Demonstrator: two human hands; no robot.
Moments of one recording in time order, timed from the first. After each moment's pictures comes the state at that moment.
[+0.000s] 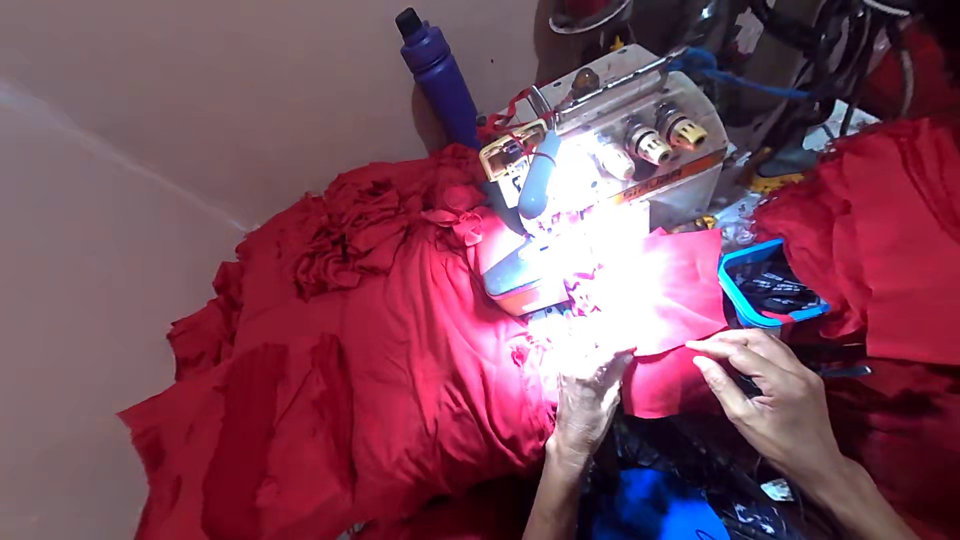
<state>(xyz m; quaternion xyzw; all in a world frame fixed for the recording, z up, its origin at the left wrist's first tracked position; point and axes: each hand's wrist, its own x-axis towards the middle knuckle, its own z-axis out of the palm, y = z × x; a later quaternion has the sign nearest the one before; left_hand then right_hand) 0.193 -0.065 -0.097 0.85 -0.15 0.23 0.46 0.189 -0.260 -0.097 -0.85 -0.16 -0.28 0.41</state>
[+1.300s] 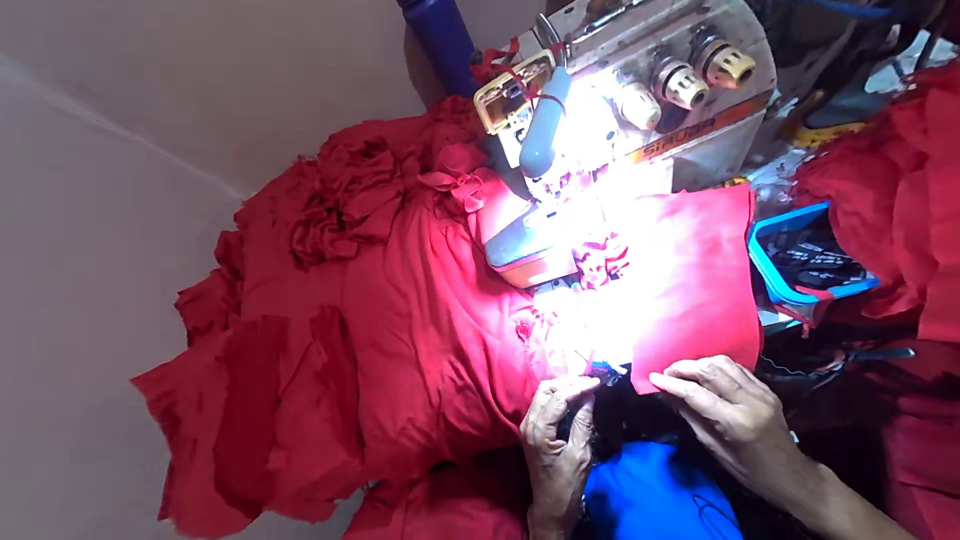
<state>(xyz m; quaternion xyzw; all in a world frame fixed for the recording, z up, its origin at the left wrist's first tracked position) 0.113 -0.044 -0.092 0.79 -0.02 0.25 0.56 0.165 -0.240 -0.127 -0.83 -0.31 -0.25 0.39</state>
